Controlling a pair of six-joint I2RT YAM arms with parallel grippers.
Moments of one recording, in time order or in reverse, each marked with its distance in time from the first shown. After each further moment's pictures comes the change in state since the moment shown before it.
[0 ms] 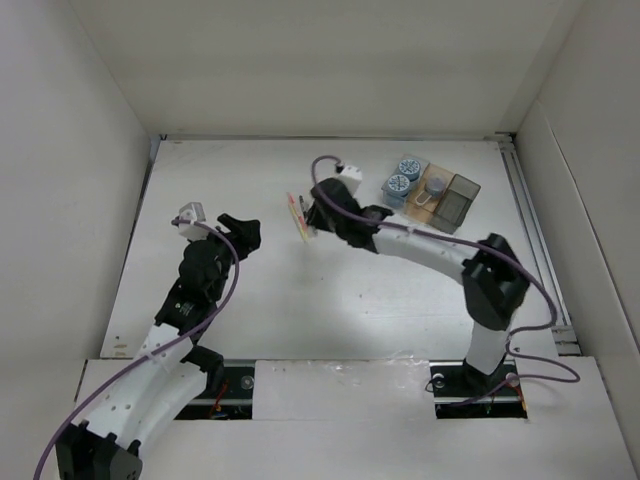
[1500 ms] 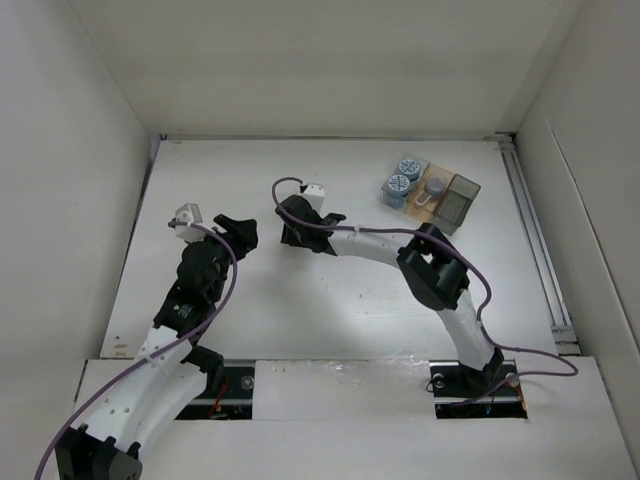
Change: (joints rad) left arm 0.000 -0.015 0.001 0.002 -0.021 -0.002; right arm 0.034 0.323 0.213 -0.018 -0.036 -0.005
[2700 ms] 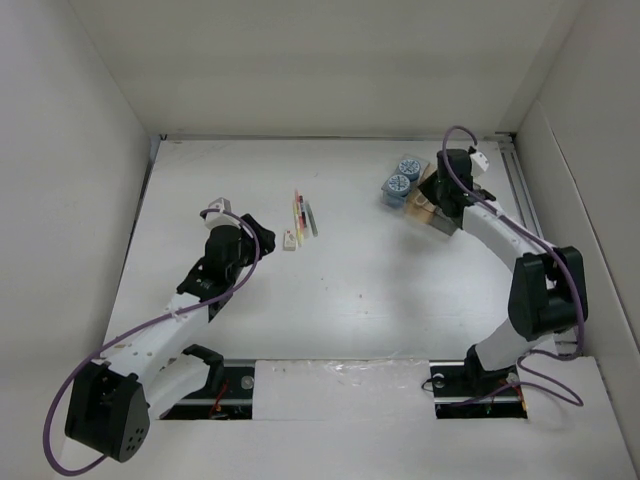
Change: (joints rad) left arm 0.000 0.320 0.016 0.031 0.113 0.003; right arm -0.721 -0.583 -0.525 0.116 -0.127 0.042
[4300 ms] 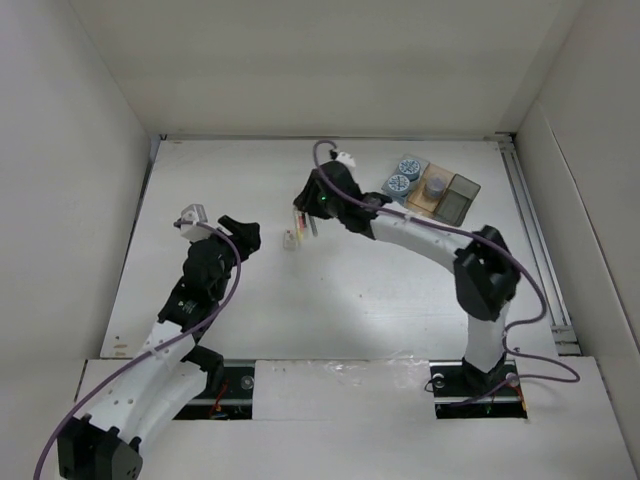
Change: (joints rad) left arm 0.000 -0.289 -0.033 -0.029 -0.107 -0.026; right arm 0.621 0.347 0.433 -0.038 -0.051 -0.039
